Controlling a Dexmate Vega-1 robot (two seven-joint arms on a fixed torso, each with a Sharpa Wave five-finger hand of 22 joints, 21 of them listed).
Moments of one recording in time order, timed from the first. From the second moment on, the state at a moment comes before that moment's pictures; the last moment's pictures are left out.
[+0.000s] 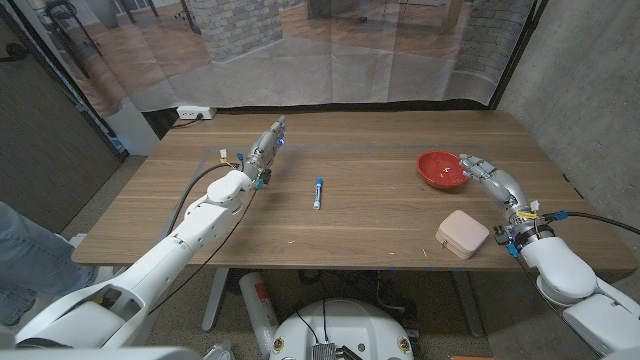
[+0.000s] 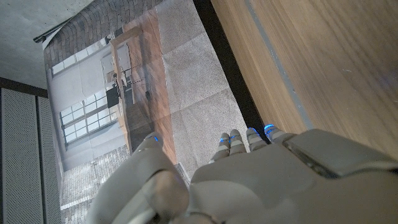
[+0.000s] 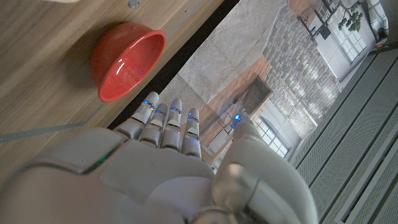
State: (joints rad) left arm 0.78 0.53 0.44 -1.38 -0.56 -0.13 0.03; left_hand 0.30 -0.05 0.30 0.09 0.27 -0.07 0.08 0.21 0.18 -0.08 0.02 0.21 0.19 -0.14 0.05 0.19 0.18 -0.17 -0.03 0.20 0.18; right arm -1.62 -0.76 0.08 -1.93 0.26 0.28 -0.24; right_hand 0.32 0.06 0.34 -0.13 0.18 0.30 -0.04 0.21 0.19 0.31 0.04 0.24 0.18 0.18 -0.01 0.20 0.18 0.11 -0.04 0.50 0.17
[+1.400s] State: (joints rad) left arm 0.74 0.52 0.47 -1.35 -0.55 -0.12 0.01; left_hand 0.30 -0.05 0.30 0.09 0.27 -0.07 0.07 0.21 0.18 -0.08 0.02 0.21 0.19 -0.14 0.05 0.19 0.18 -0.17 -0.03 0.20 0.18; right arm -1.77 -0.66 0.14 -2.03 -0.01 0.23 -0.32; right_hand 0.34 0.06 0.34 -0.14 0.18 0.31 -0.06 0.21 0.19 0.33 0.02 0.24 0.18 0.21 -0.03 0.20 0.18 0.14 -0.04 0.48 0.17
